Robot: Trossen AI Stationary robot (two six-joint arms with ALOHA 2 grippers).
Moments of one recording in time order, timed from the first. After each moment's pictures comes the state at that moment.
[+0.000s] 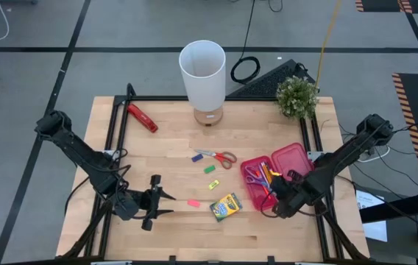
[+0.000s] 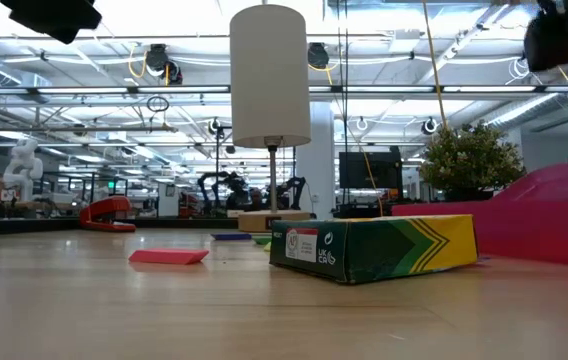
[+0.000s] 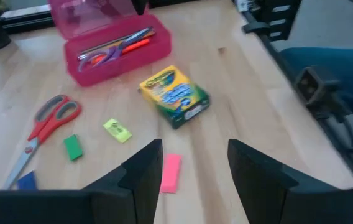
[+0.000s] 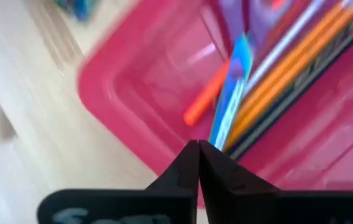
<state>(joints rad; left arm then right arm) -0.76 1.24 0.71 -0.09 -0.56 -0.27 0.69 1.29 0.78 -0.88 0.22 1.21</state>
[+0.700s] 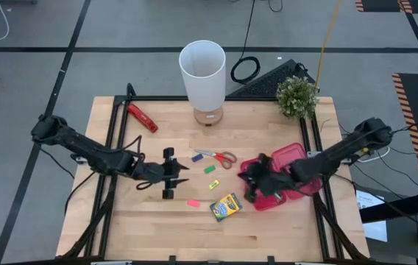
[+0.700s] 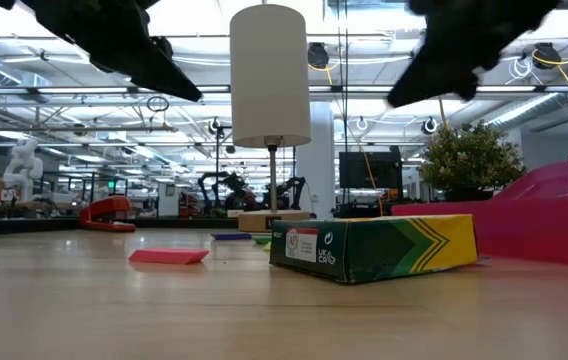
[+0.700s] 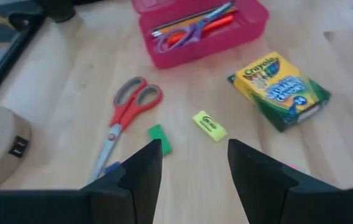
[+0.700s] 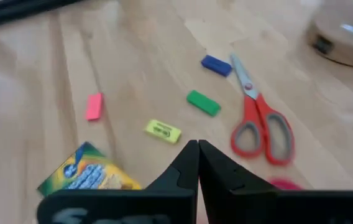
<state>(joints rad) -0.34 1.24 0.71 -0.10 -0.36 -0.08 0.42 1.35 0.78 -0.22 0.57 0.64</state>
